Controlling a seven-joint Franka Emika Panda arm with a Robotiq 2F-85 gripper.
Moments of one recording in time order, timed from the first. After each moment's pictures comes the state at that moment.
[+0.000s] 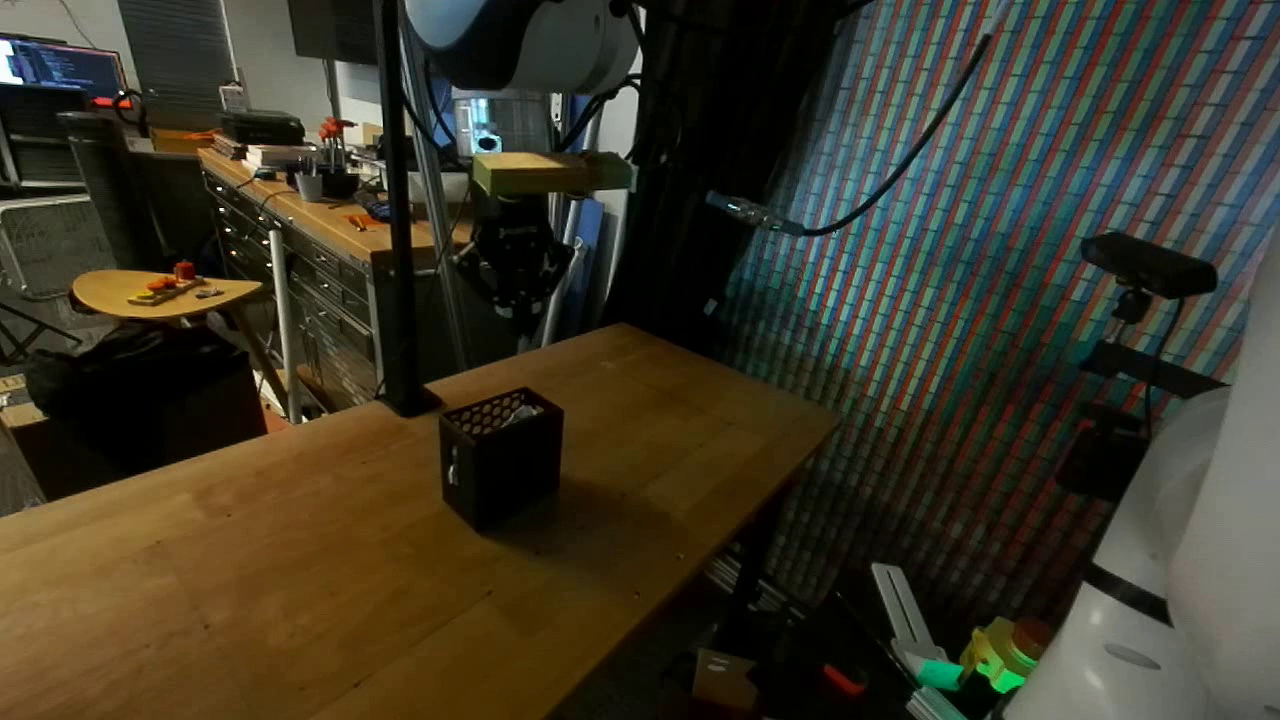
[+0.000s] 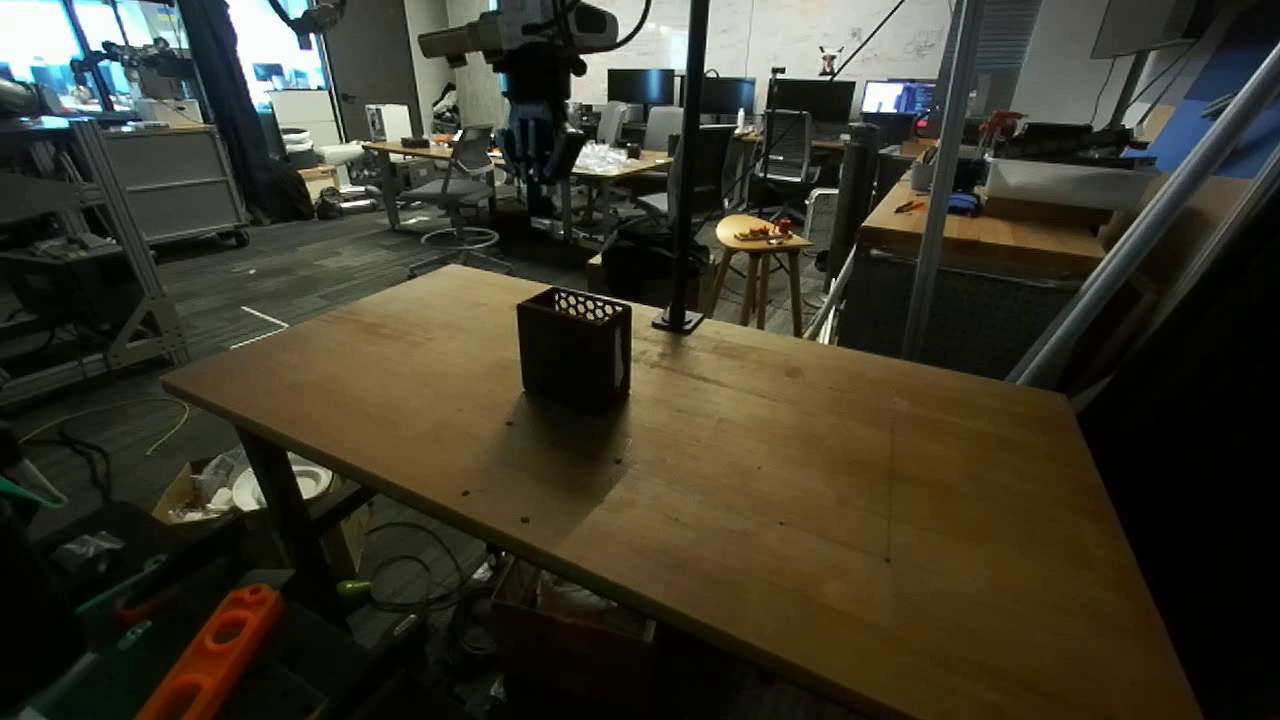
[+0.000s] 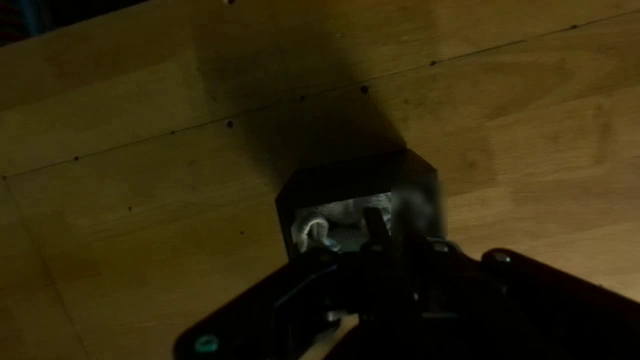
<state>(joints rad) 0.04 0.13 0.01 -1.92 -0.06 1.96 0.31</state>
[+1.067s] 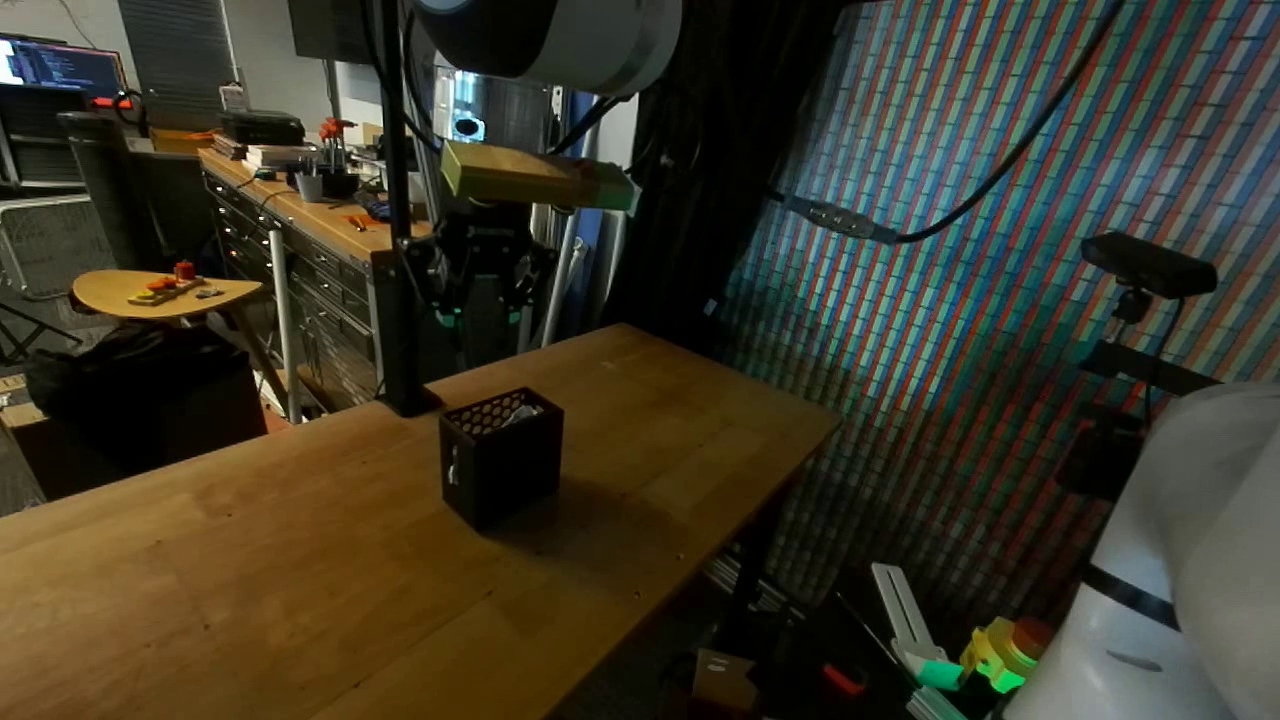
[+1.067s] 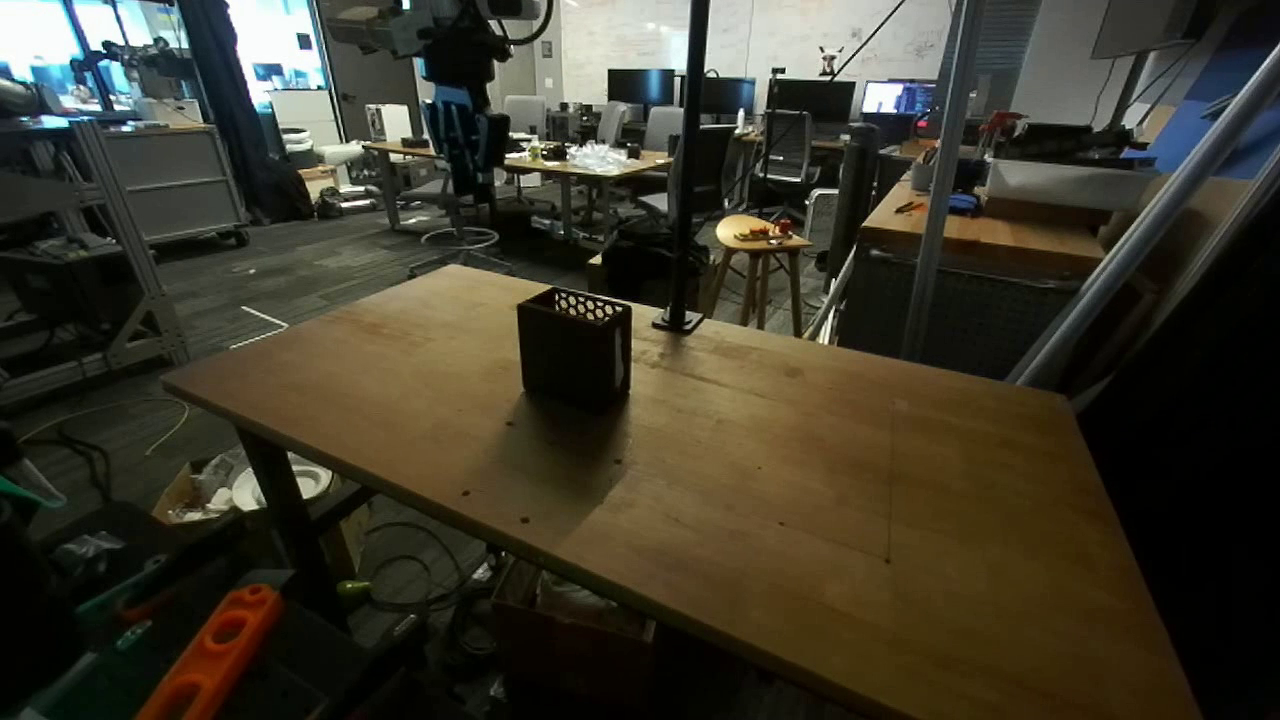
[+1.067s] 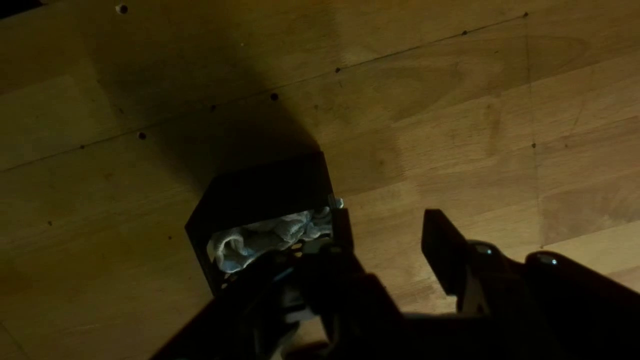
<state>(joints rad) 0.08 -0.06 0.08 -2.16 0.02 2.17 0.39</state>
